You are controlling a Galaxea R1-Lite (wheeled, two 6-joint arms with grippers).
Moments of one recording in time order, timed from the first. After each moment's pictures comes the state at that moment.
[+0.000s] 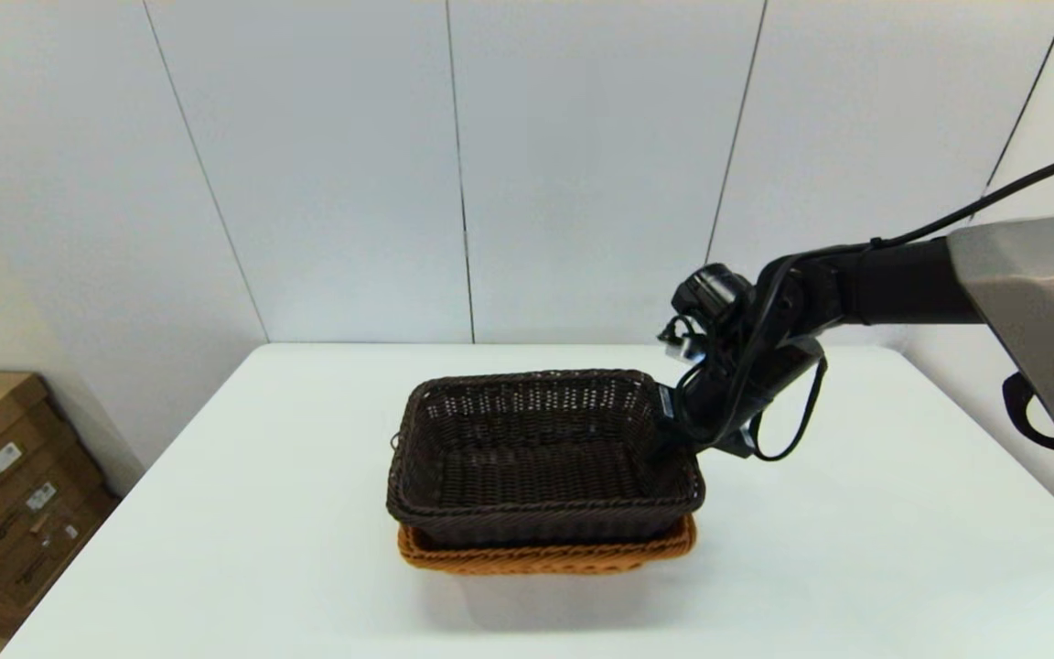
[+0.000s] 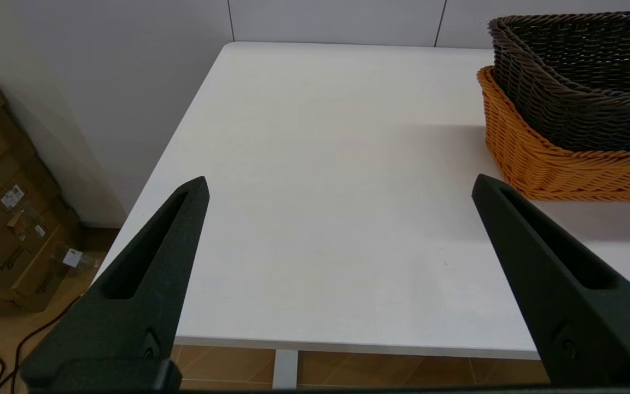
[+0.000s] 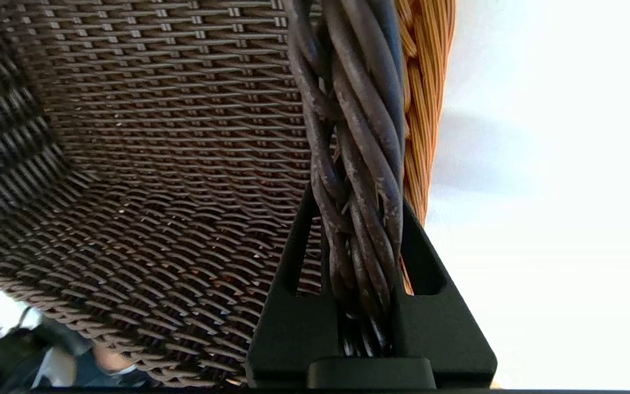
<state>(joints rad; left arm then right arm) 0.00 0.00 -0.04 0.11 0.02 -0.05 0.36 2.23 -1.73 0.76 0.35 0.44</state>
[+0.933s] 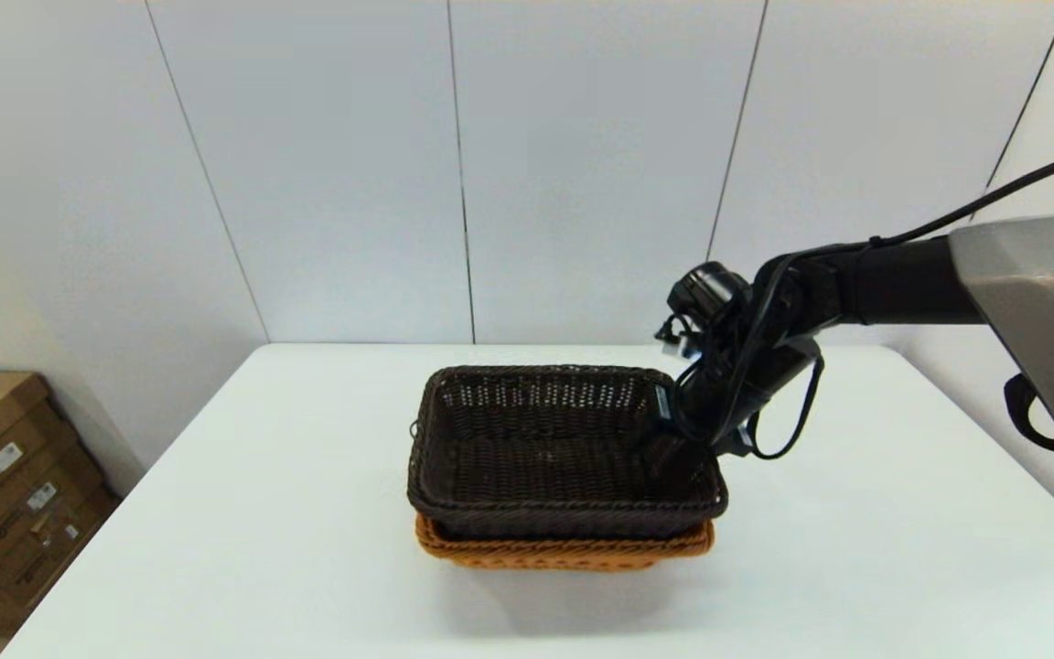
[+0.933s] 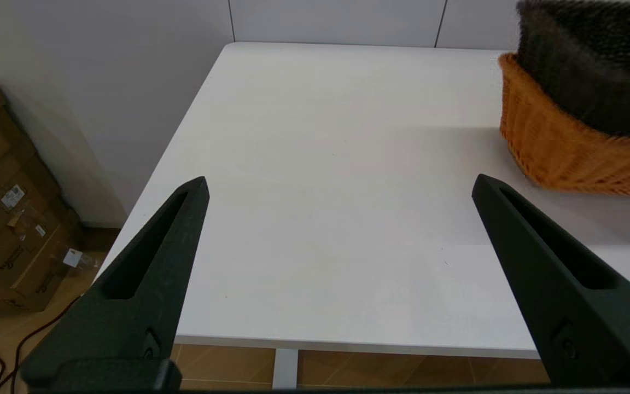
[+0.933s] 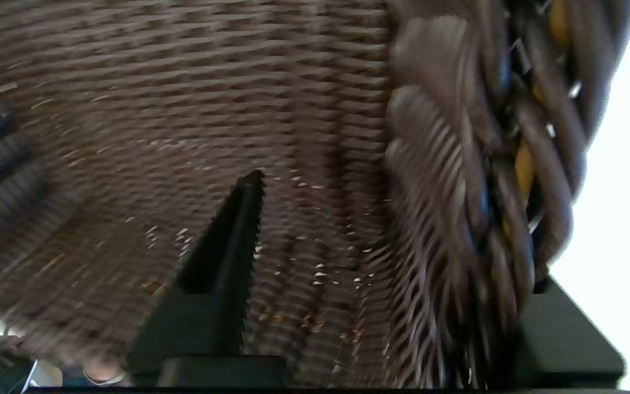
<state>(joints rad) 0.00 0.00 -0.04 0.11 0.02 -0.05 0.36 2.22 -1.73 0.76 0.31 0.44</state>
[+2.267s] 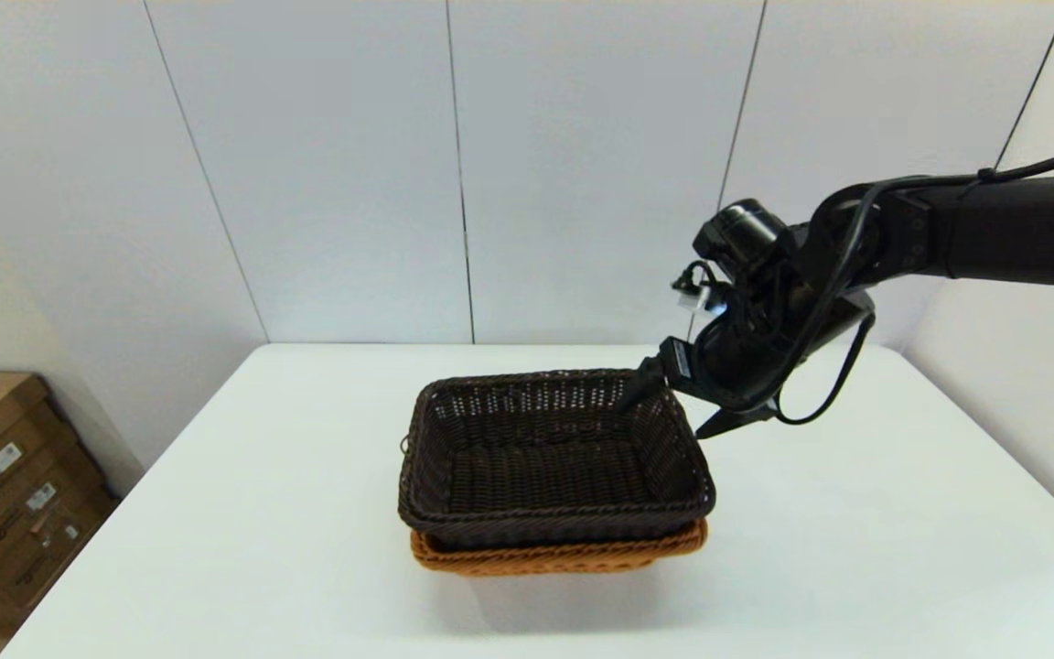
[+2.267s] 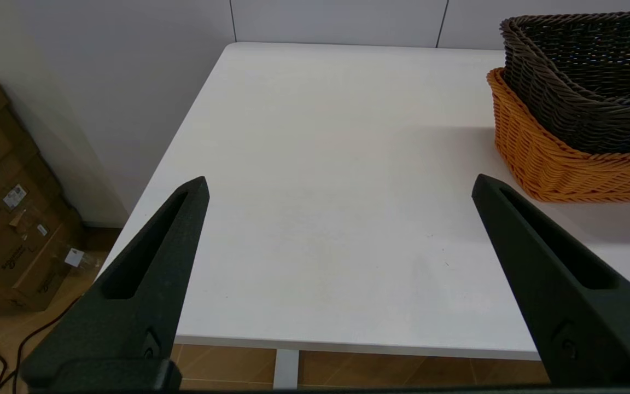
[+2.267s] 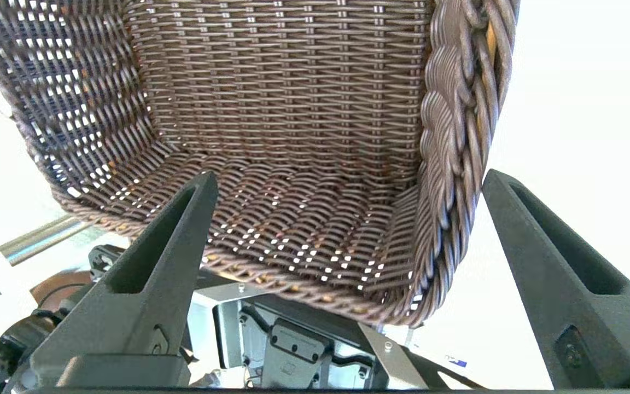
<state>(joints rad) 0.00 0.00 -0.04 0.11 0.03 -0.05 0.39 2.09 -1.78 0.83 0.32 0.46</state>
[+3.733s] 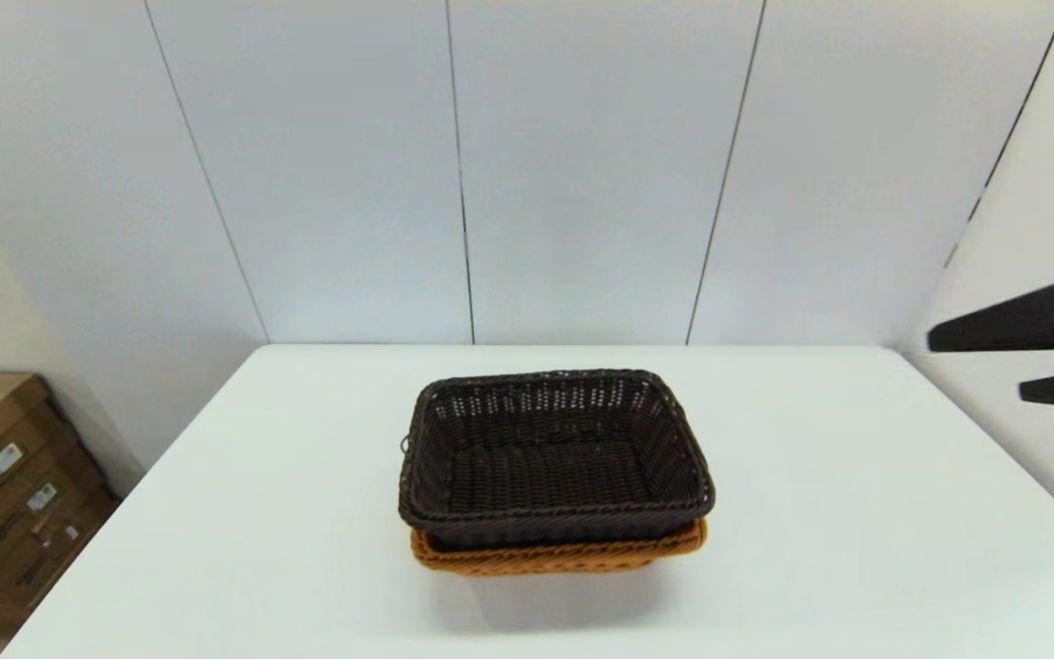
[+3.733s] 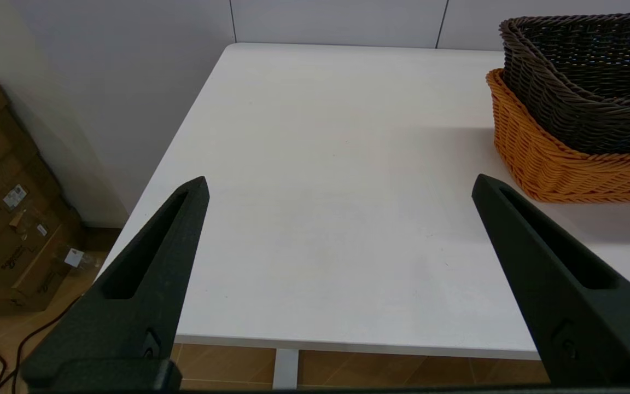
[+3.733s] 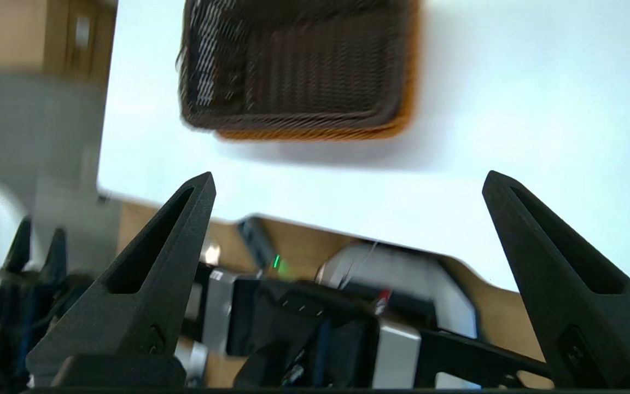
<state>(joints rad) 0.00 0.00 -0.04 0.11 0.03 -0.05 0.34 1.22 -1.44 0.88 0.17 0.48</state>
